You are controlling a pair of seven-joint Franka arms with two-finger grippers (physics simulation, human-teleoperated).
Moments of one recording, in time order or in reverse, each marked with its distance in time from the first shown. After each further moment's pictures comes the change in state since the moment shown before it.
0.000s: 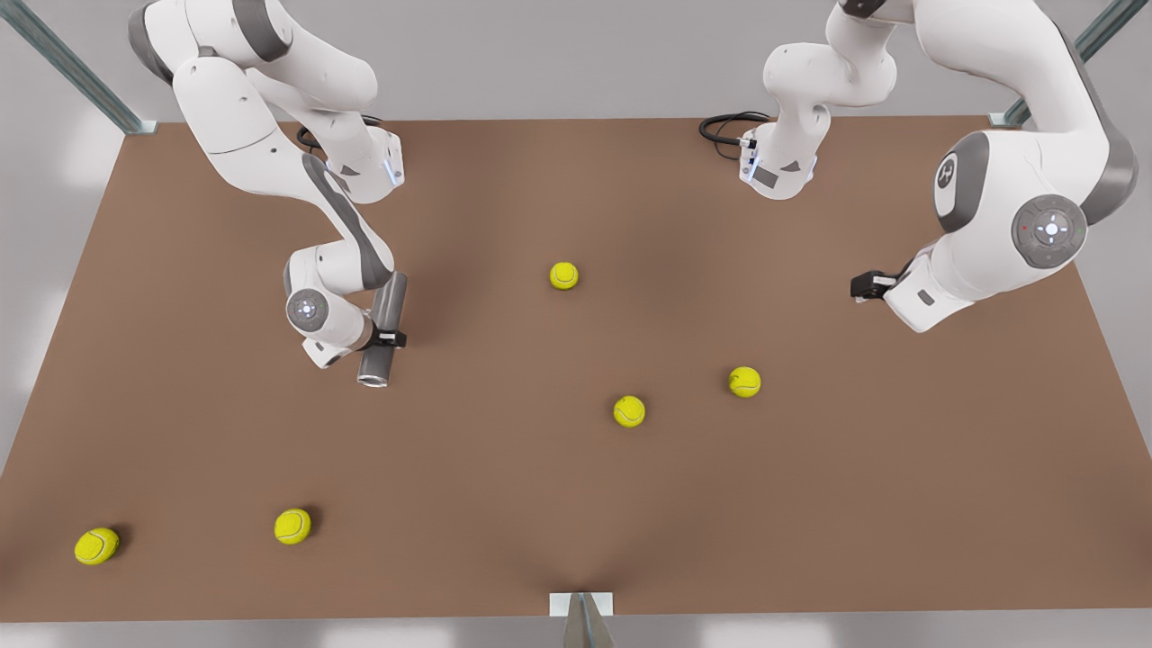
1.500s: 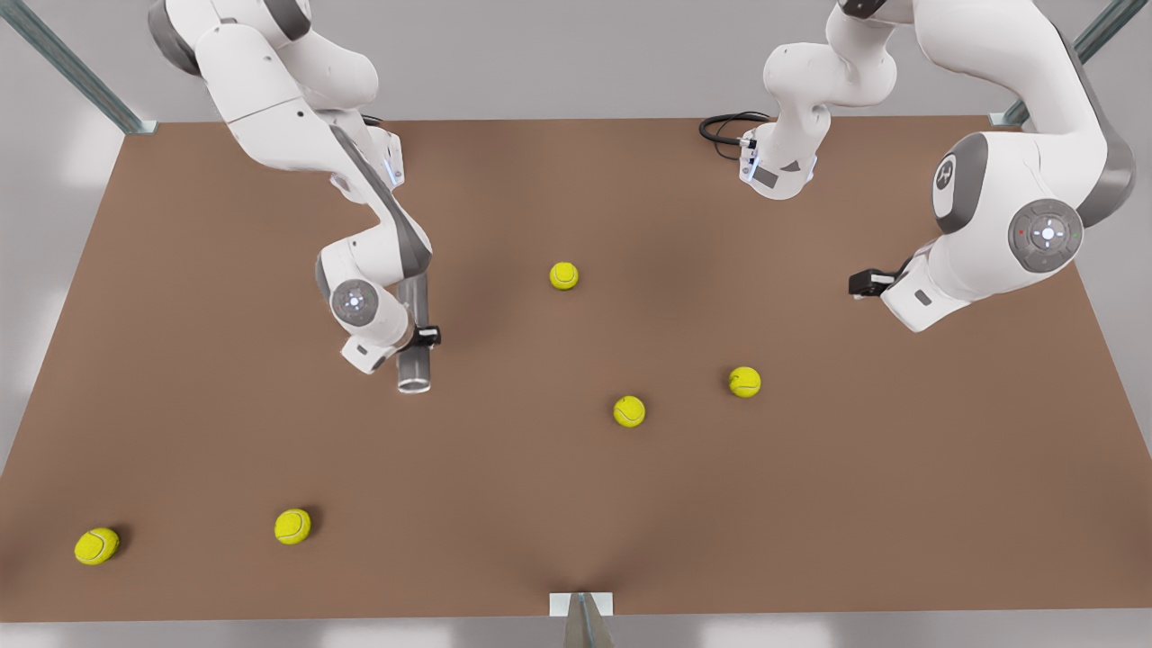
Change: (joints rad) left arm -0.001 0.000 0.000 0.000 -0.001 -0.026 -0.003; right arm 0.160 -0.048 0.057 0.230 -0.001 -0.246 -0.002
